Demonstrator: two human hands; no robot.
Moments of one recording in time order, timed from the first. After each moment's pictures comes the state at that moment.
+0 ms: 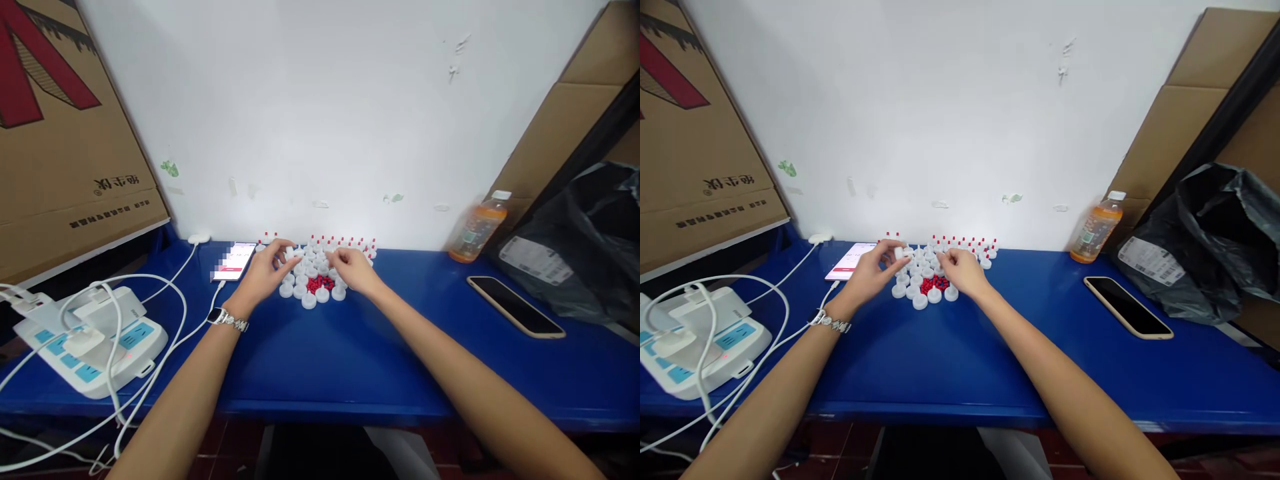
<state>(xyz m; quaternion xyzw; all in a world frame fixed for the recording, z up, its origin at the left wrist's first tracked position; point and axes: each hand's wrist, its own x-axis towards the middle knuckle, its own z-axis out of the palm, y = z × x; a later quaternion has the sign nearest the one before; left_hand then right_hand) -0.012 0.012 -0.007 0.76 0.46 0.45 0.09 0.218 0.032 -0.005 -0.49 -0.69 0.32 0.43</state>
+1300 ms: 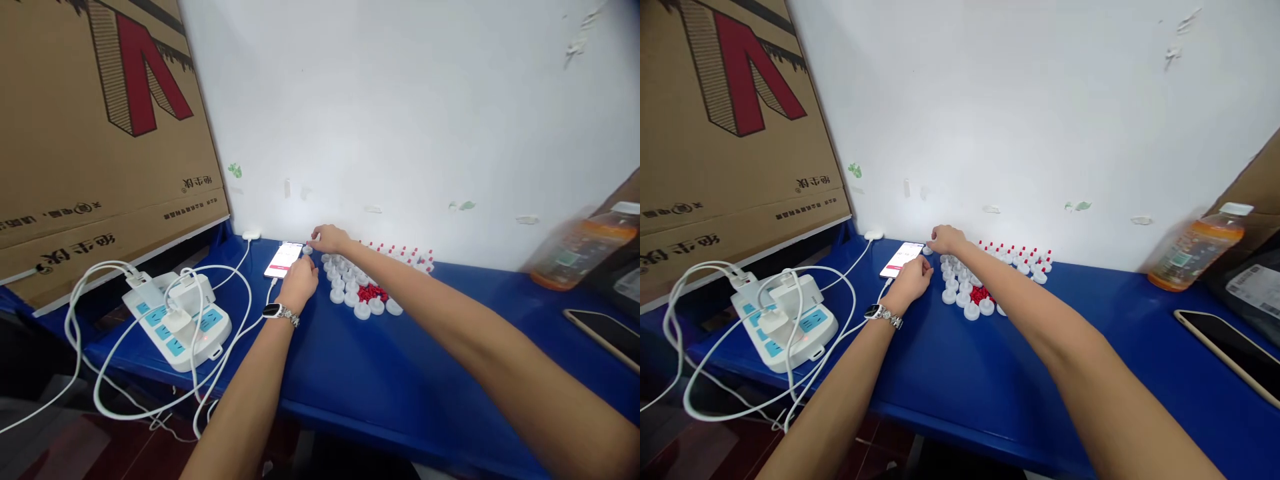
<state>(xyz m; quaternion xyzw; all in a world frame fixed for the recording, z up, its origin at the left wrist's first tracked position) -0.048 0.025 -0.035 0.66 0.69 0.29 0.07 0.053 0.163 0.006 -0.48 -0.85 0.07 0.18</state>
